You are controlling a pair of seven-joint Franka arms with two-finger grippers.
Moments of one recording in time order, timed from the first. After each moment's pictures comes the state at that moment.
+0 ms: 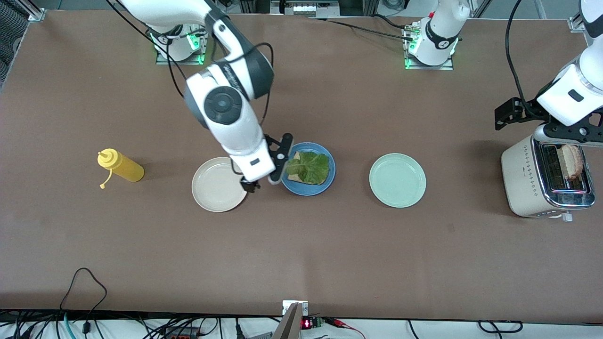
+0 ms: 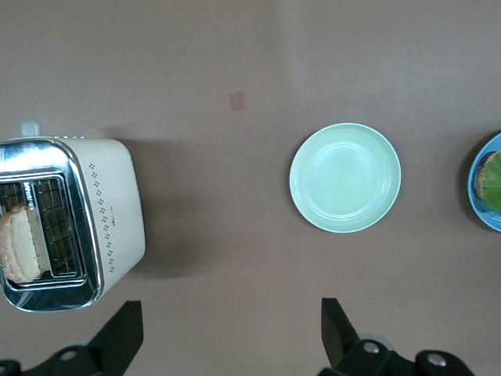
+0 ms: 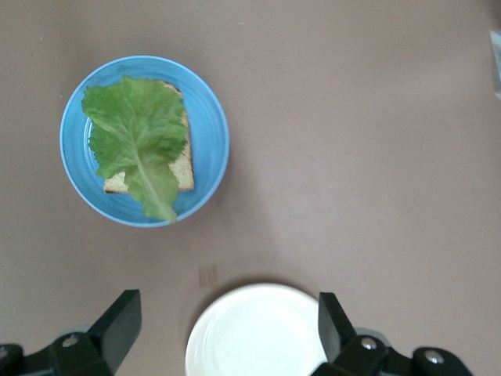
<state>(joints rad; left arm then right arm) -0.10 0.07 0.03 -1.54 0.04 1.56 0.02 0.54 0.58 0.05 -1.27 -0.01 1.92 -0.65</state>
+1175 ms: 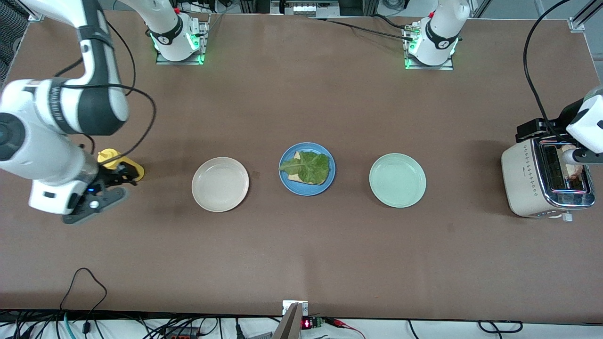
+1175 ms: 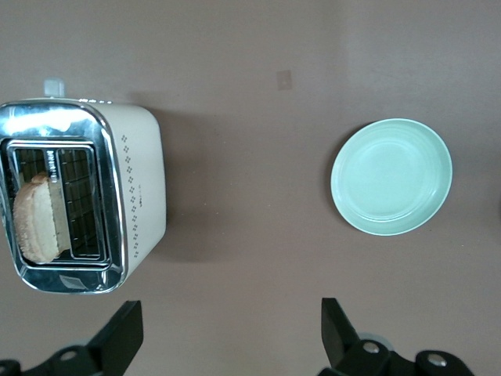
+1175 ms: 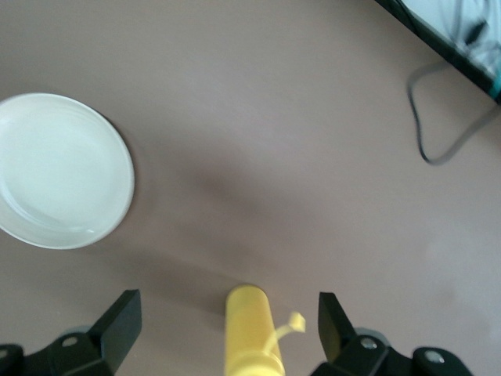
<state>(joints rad) 0.02 0.15 0.01 -1.52 0.04 1.55 0.03 0.28 0.43 -0.26 -1.42 0.00 1.84 -0.49</state>
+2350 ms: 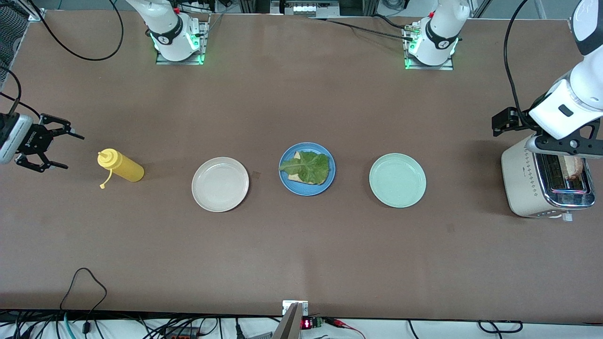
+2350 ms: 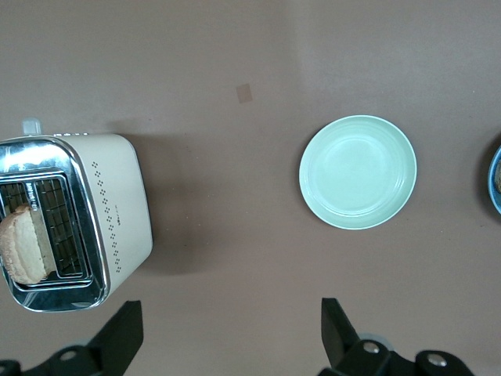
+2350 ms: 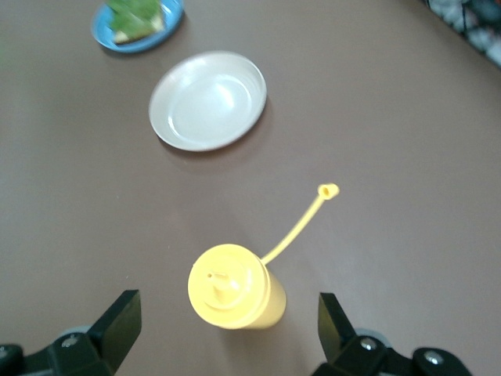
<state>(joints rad) 0.00 0.13 -0.09 -1.51 0.08 1.54 0.02 -0.20 0.23 -0.25 -1.90 0.66 1.84 -1.88</state>
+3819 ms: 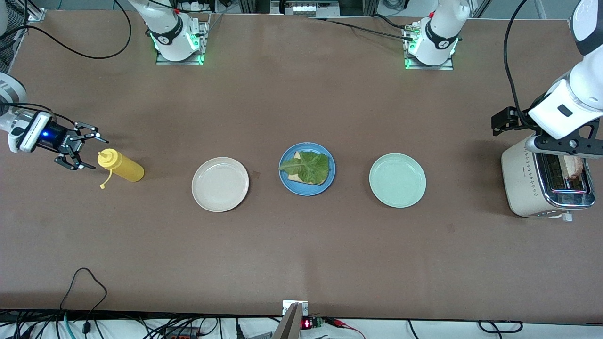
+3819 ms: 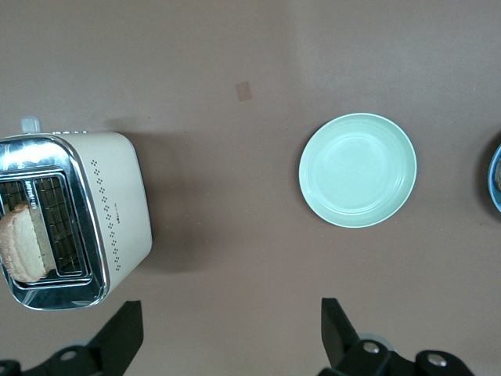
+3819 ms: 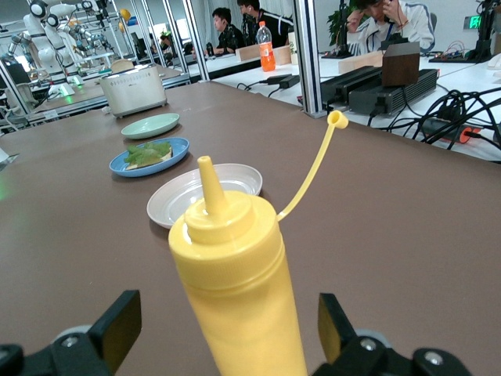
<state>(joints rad) 0.00 0.13 -0.09 -1.51 0.08 1.54 0.02 -0.43 0.53 -0.23 -2.01 1.20 1.63 -2.38</state>
